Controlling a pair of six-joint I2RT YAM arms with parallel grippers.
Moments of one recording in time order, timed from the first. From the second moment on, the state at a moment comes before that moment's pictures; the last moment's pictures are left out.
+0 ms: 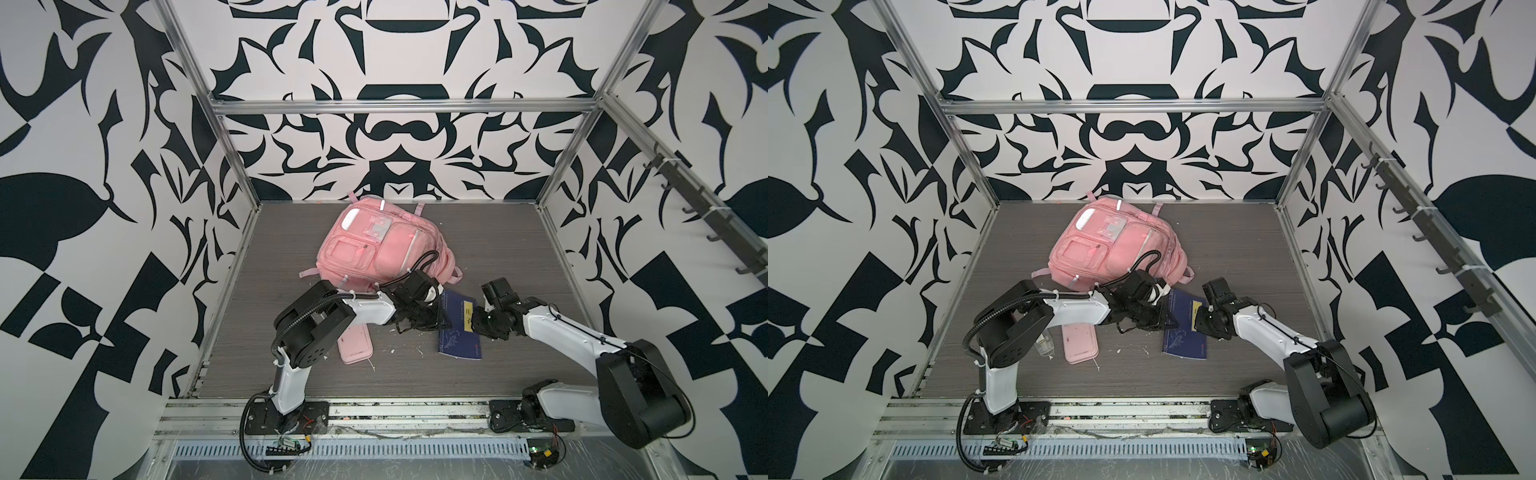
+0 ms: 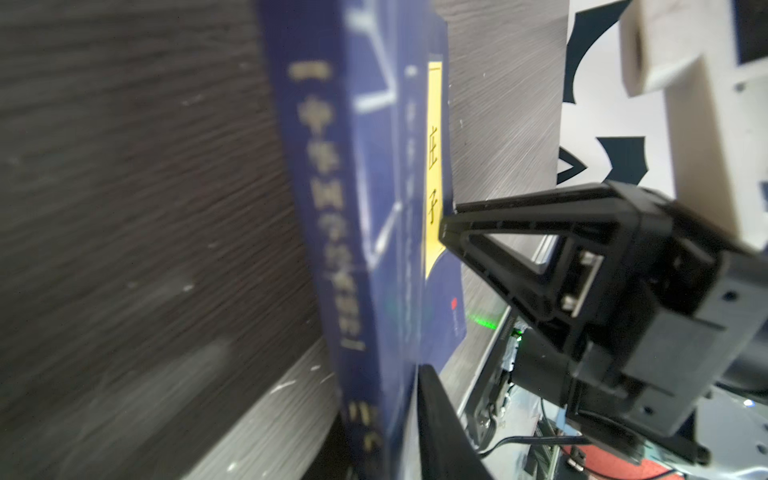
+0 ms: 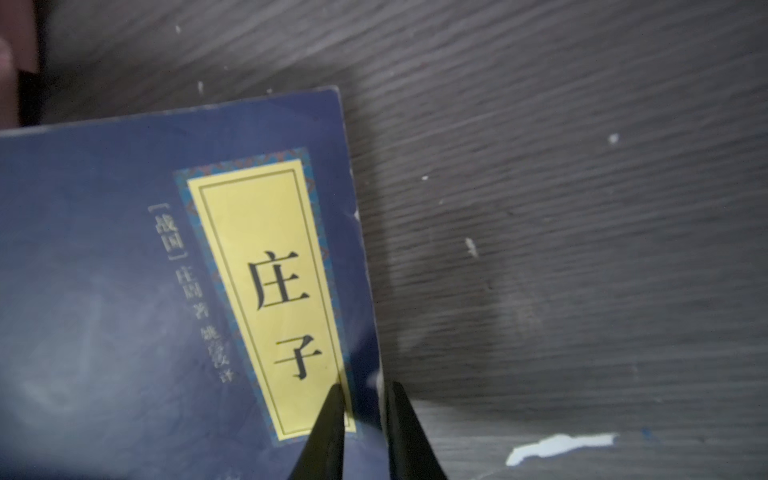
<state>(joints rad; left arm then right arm) -0.94 1.95 1.10 0.05 0.59 -0.86 0.34 1.28 0.57 -0.52 -0.11 0.65</state>
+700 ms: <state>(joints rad) -0.81 1.72 1.08 0.06 0.76 -0.68 0.33 0.90 0.67 -0.60 -0.18 0.60</state>
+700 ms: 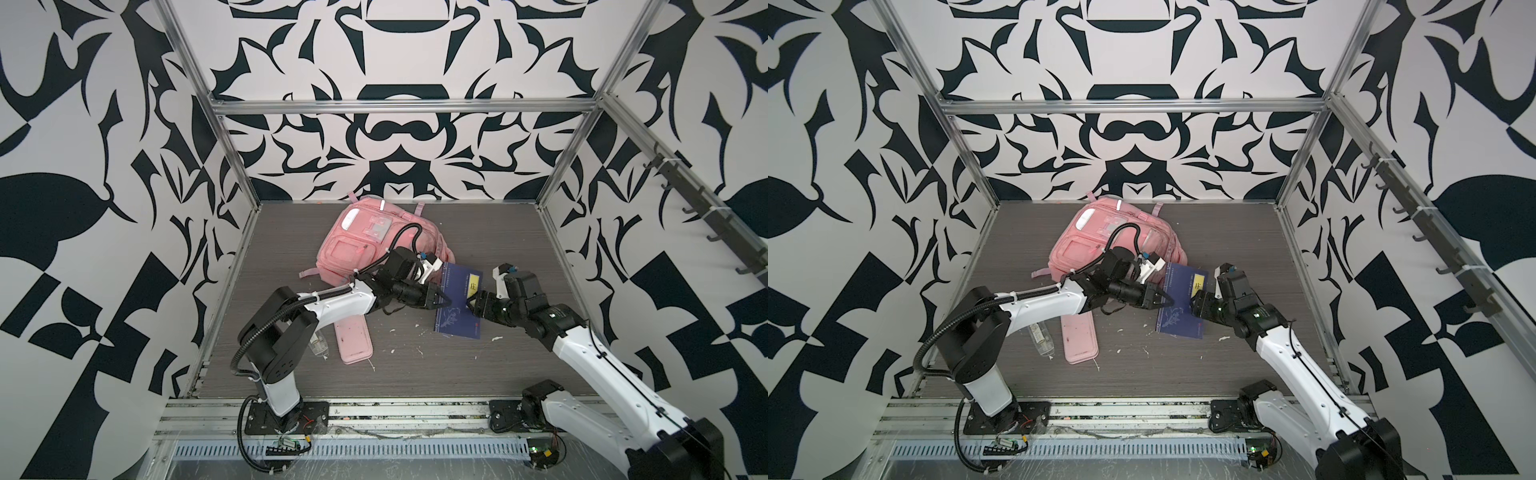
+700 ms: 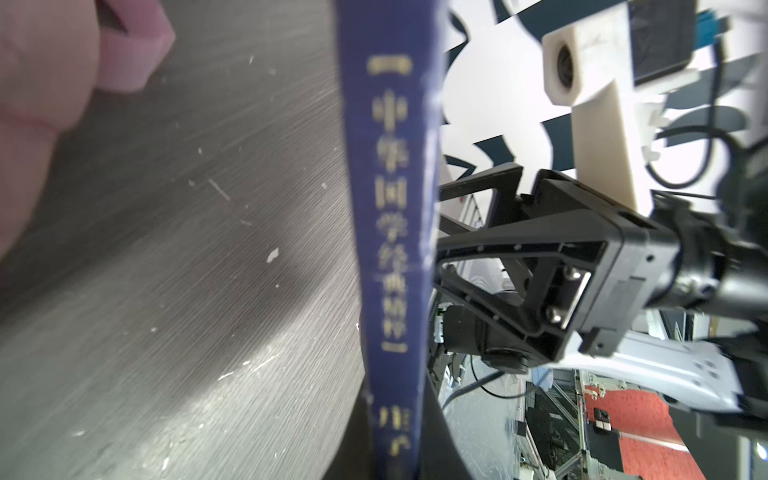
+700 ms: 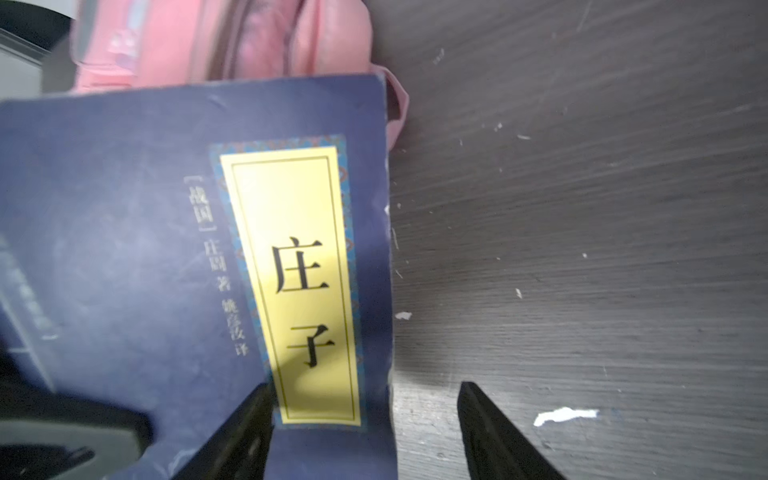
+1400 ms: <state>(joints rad) -0.70 1.66 0.91 0.38 1.05 -0.80 0.29 0.80 0.58 -0.31 -0.54 0.66</state>
